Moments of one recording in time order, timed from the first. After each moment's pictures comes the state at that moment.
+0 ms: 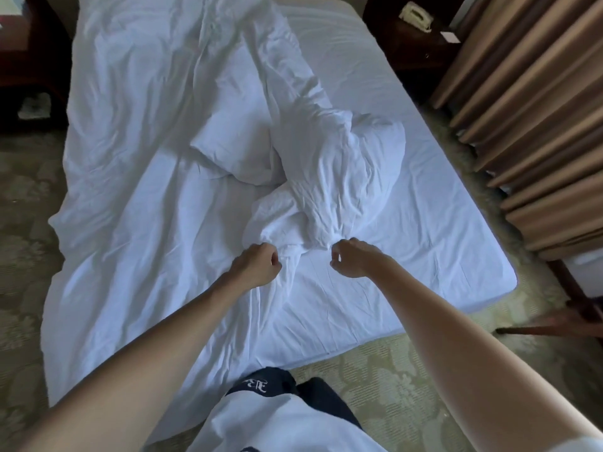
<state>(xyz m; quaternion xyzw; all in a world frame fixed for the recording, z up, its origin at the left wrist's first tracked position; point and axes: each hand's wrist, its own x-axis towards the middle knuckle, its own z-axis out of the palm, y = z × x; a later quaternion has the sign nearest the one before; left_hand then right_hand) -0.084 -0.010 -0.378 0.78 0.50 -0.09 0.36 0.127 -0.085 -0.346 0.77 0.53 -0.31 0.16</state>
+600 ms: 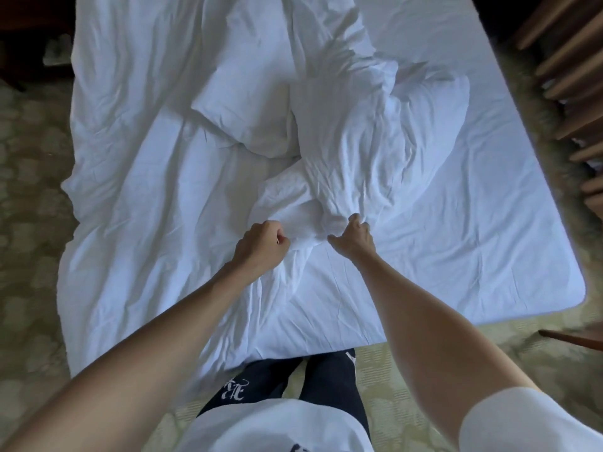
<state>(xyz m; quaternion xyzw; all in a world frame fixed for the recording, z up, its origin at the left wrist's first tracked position) -0.031 0.034 -0.415 0.72 0.59 -0.06 0.36 0.164 -0.012 -0.476 0.87 0.31 -0.39 -0.02</state>
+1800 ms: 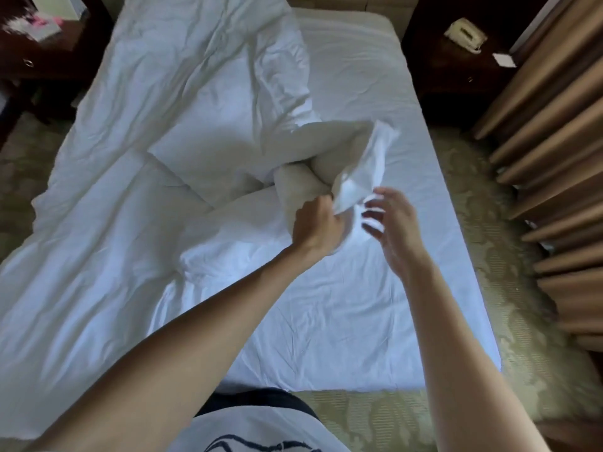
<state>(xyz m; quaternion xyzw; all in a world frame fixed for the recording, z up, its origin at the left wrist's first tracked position) 0.304 -0.027 -0.268 0.70 0.59 0.16 0.35 0.436 -0.065 -0.278 0.62 0.27 -0.47 -0.57</state>
